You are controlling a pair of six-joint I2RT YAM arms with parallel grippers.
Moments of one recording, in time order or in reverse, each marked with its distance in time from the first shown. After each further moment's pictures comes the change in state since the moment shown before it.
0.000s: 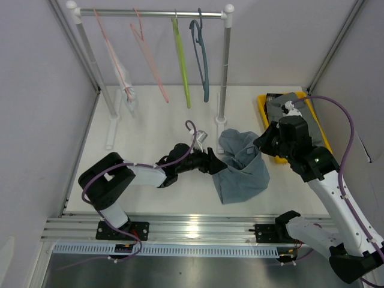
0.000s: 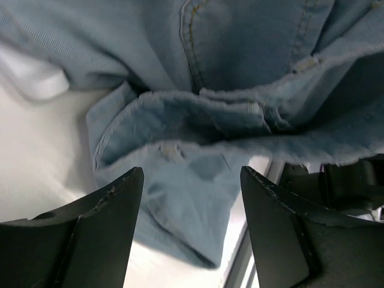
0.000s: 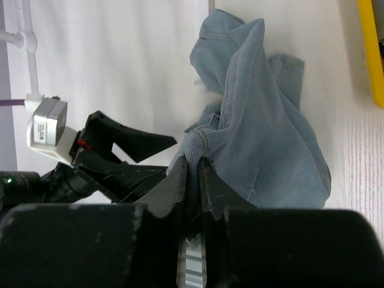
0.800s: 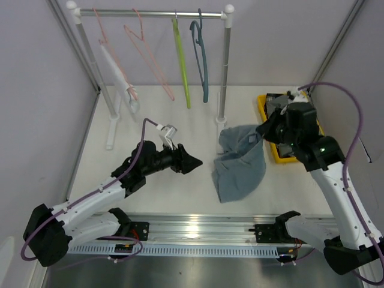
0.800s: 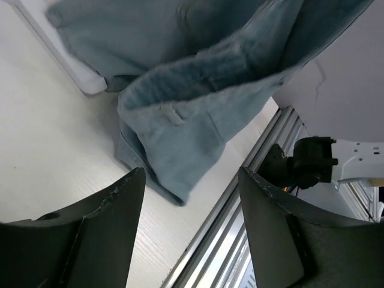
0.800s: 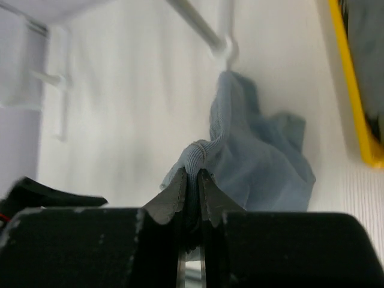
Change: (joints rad) left arm 0.128 -0.671 -0.005 -0.654 0.029 0.099; right arm -0.084 0.103 0.248 -0.015 -0.058 -0.083
